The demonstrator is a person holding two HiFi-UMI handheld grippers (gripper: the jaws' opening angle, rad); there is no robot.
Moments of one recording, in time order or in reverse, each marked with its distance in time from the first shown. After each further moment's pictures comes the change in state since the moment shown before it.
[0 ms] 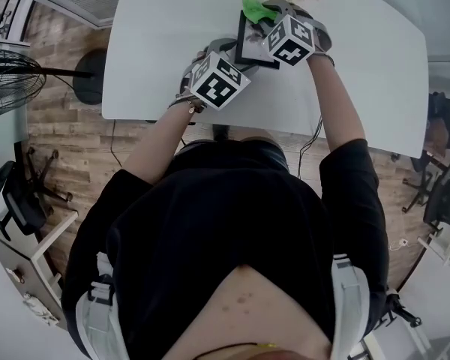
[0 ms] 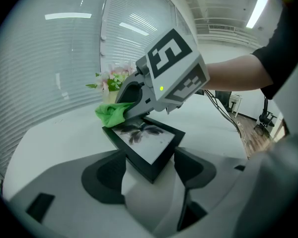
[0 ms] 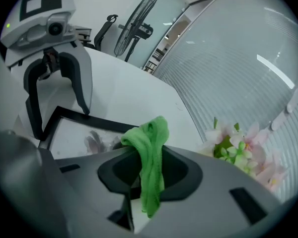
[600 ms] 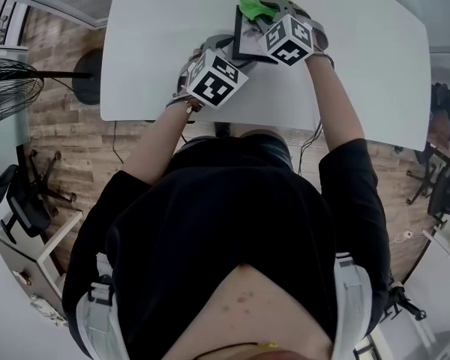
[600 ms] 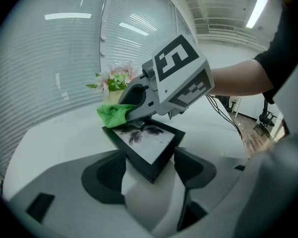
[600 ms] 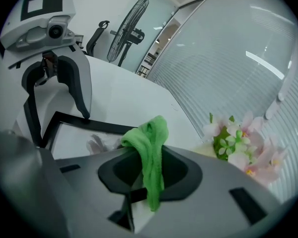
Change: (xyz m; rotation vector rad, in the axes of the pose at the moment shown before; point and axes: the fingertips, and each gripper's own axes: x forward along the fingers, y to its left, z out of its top) left arm -0.001 -0.003 0.002 0.003 0.000 0.003; right arm -0.005 0.005 -0.004 0.088 -0.044 -0.035
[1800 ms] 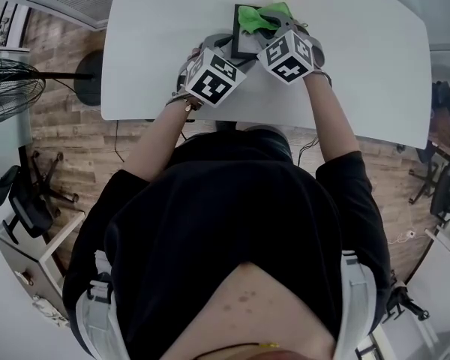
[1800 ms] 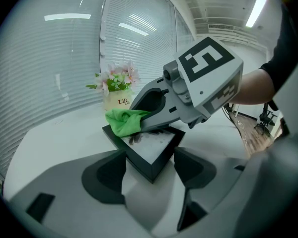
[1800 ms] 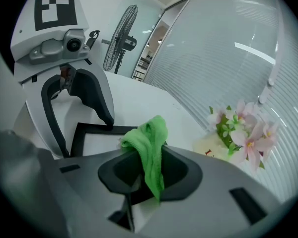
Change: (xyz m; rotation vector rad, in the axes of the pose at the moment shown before) left arm -0.001 0.004 -0.002 0.005 -0.001 0.000; right arm -0.021 0.033 -0.002 0.138 -0.029 0.010
